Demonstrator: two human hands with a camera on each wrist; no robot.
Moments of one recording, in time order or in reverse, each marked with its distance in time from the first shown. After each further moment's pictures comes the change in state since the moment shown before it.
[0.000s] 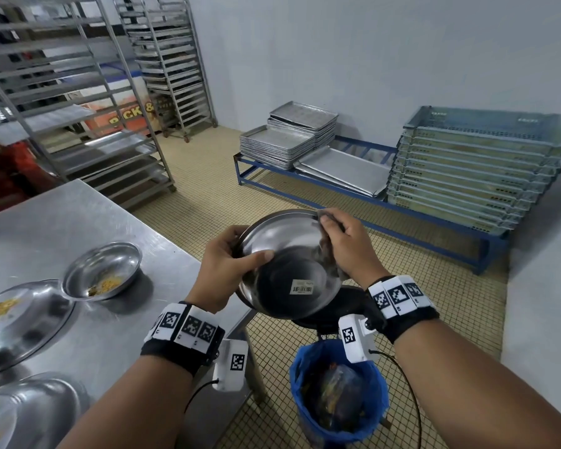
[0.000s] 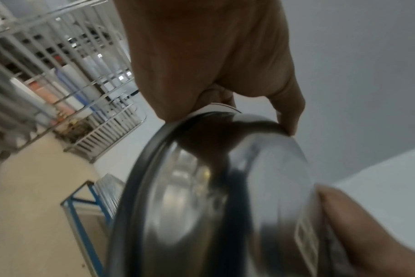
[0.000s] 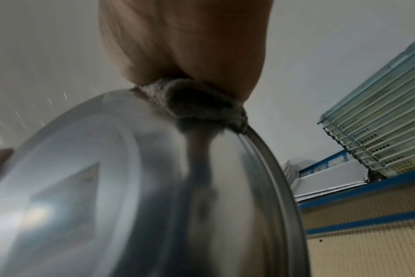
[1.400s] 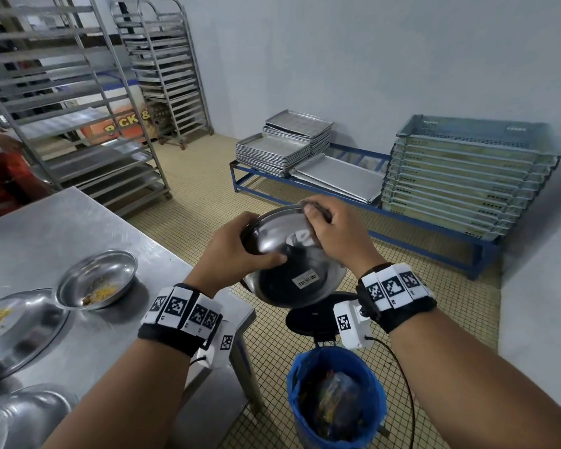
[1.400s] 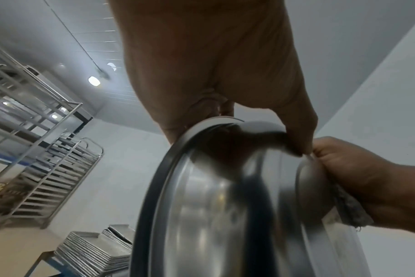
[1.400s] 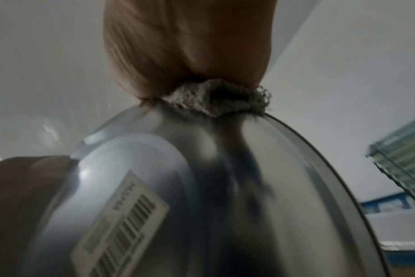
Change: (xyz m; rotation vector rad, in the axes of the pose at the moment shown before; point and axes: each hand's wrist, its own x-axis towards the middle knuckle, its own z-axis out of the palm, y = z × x) left_hand 0.026 0.031 0.004 0.483 -0.152 0.132; right_hand 0.024 -0.024 -0.001 -0.303 -0.006 -0.226
